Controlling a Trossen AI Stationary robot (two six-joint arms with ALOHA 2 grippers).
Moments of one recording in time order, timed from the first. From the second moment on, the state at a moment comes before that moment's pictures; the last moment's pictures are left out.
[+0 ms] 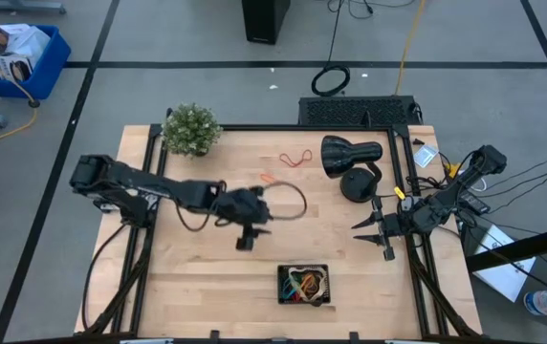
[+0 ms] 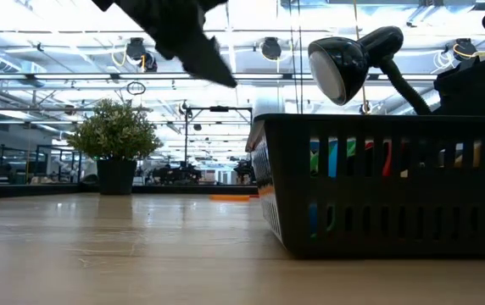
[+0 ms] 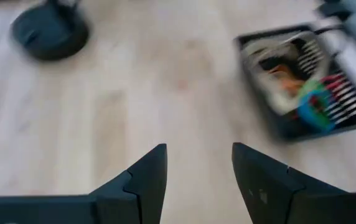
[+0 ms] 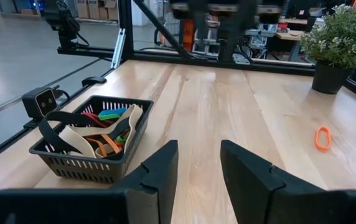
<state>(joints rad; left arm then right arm) -0.12 1.55 1.07 -0.23 0.04 0.08 0.67 0.27 0.02 0.07 0.53 0.06</state>
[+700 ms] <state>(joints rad) 0.29 1.66 1.32 -0.58 0.03 0.53 0.67 0.28 0.02 0.07 0.61 0.05</state>
